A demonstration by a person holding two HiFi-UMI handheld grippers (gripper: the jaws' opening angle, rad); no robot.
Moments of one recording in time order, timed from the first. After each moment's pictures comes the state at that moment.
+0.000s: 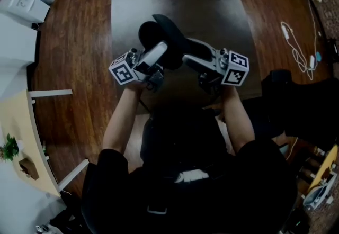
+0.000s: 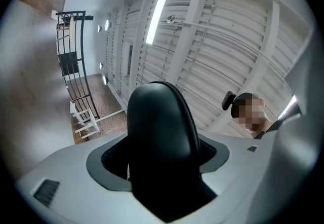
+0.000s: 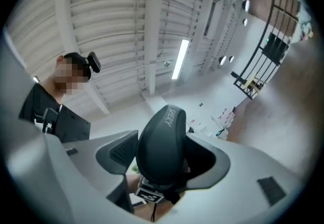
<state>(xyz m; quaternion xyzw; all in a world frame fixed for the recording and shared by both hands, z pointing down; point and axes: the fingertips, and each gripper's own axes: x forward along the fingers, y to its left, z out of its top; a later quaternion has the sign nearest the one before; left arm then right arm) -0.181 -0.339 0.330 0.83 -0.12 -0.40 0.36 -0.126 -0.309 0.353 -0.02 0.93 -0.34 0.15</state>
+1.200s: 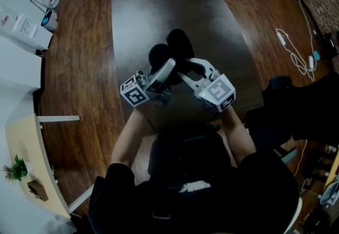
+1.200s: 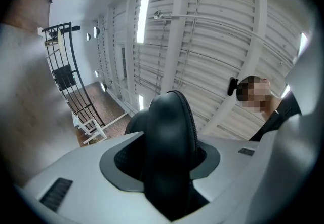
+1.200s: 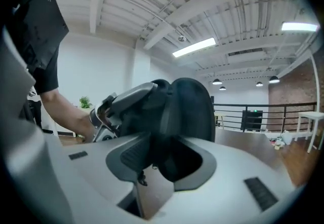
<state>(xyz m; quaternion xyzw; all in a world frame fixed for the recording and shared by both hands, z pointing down) -0.167 -0.346 0.323 0.85 -0.15 -0.38 0.33 -0.144 -0.328 0.380 -0.25 0.96 -0.03 -0.12</state>
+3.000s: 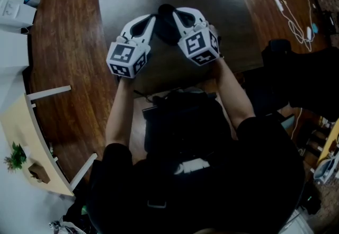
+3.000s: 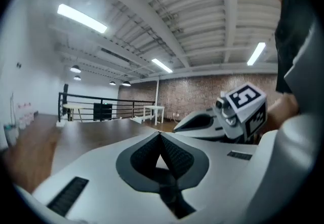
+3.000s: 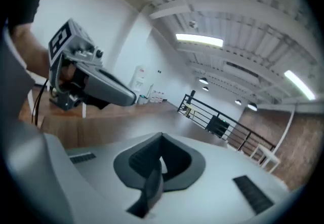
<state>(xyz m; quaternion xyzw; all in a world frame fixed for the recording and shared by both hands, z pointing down) -0.197 -0.346 0.415 0.90 -0.43 0.06 0.11 -0.140 -0.369 0.439 -0.37 0.88 0.09 -0.28</state>
